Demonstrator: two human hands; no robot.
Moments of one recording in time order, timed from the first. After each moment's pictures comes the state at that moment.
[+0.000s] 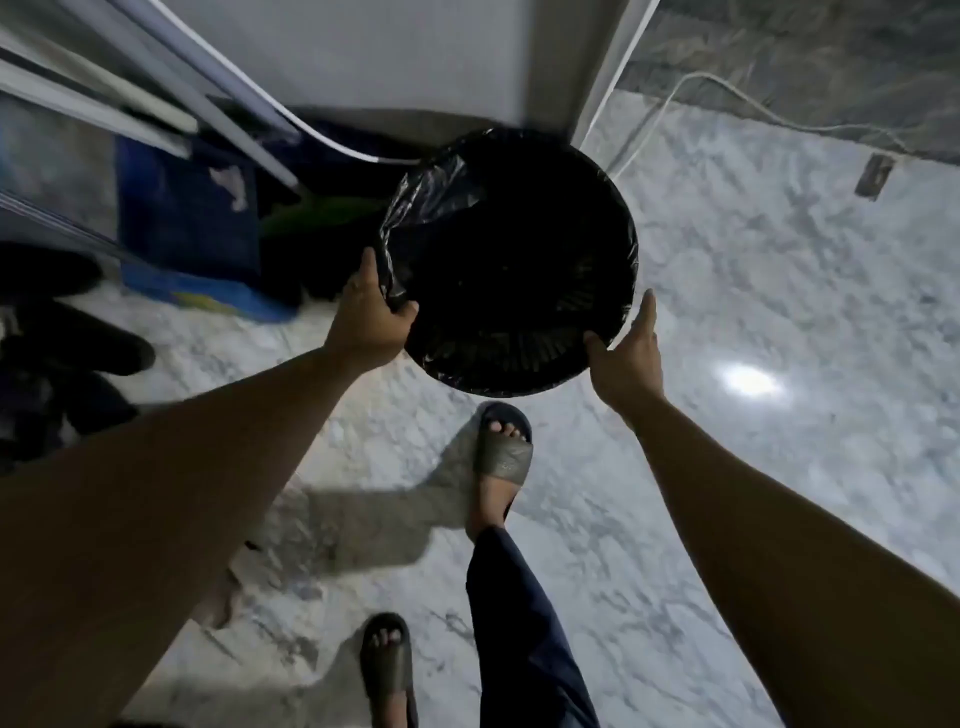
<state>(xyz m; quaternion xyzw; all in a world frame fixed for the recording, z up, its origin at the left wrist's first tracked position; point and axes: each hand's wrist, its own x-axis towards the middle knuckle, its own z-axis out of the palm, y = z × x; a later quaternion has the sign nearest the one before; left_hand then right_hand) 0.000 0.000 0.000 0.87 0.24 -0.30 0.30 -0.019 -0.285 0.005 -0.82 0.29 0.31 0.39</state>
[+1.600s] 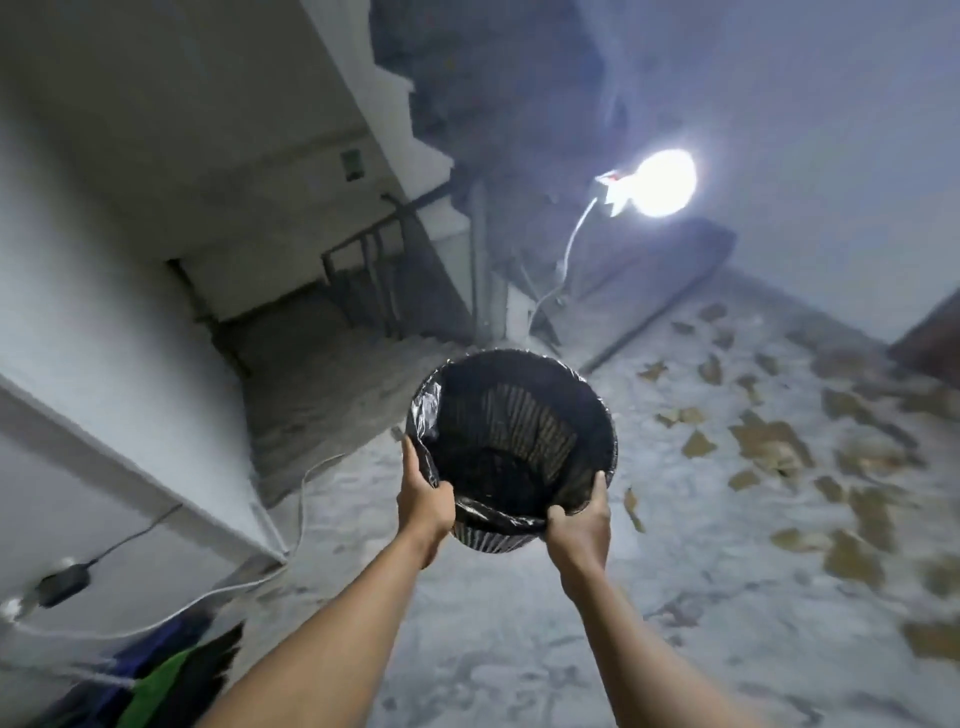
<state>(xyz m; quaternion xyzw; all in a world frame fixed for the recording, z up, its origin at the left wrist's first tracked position) -0.332 -0.440 0.540 0.82 -0.07 -0.29 0.49 -0.481 -0.544 0.502 -0.54 0.61 -0.22 0.54</state>
